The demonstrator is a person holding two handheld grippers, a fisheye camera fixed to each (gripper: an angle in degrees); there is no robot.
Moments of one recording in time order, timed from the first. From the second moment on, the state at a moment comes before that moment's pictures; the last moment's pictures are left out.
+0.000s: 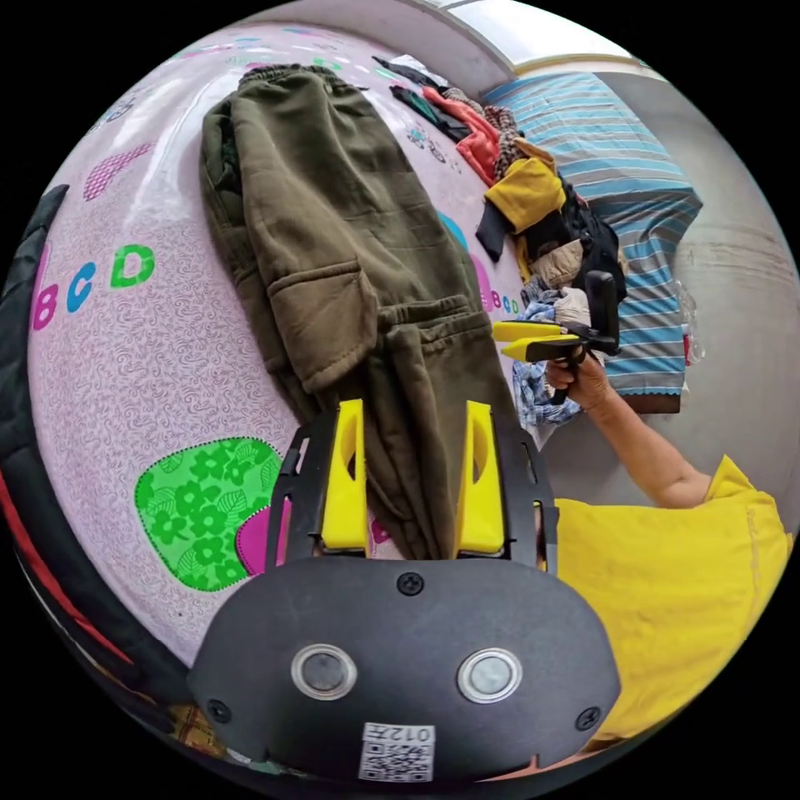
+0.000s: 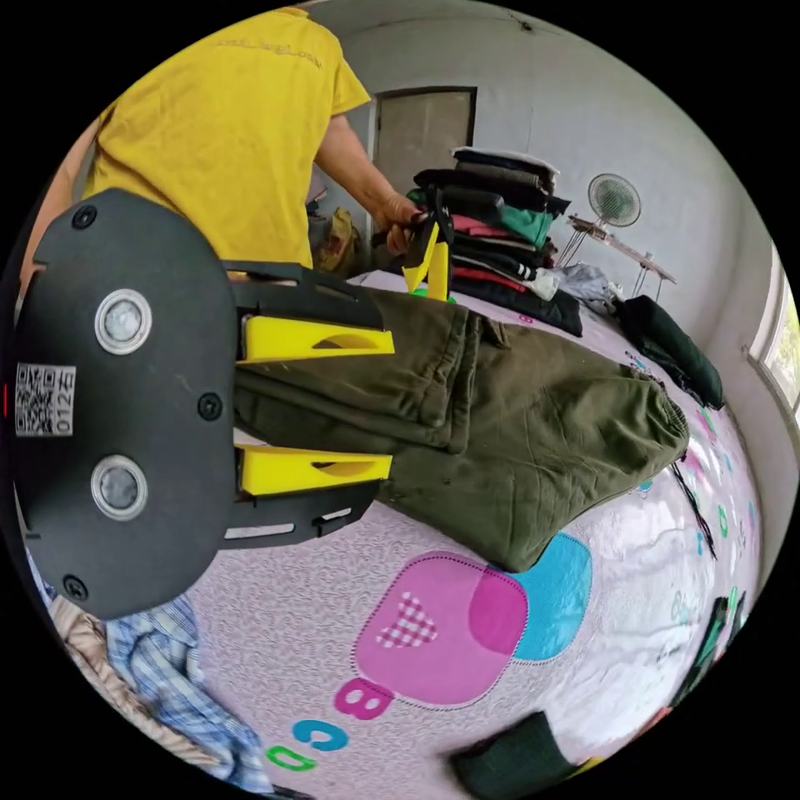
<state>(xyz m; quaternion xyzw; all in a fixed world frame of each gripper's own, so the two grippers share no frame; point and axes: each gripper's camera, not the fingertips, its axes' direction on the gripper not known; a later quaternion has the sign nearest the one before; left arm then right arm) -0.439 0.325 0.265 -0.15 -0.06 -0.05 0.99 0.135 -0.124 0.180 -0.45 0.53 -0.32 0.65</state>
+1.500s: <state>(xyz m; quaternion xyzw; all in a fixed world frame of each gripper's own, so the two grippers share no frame) -0.528 0.308 0.274 -0.08 -0.01 -0.02 1.00 0.220 -0.194 0.265 -0.41 0.55 -0.35 0.64</state>
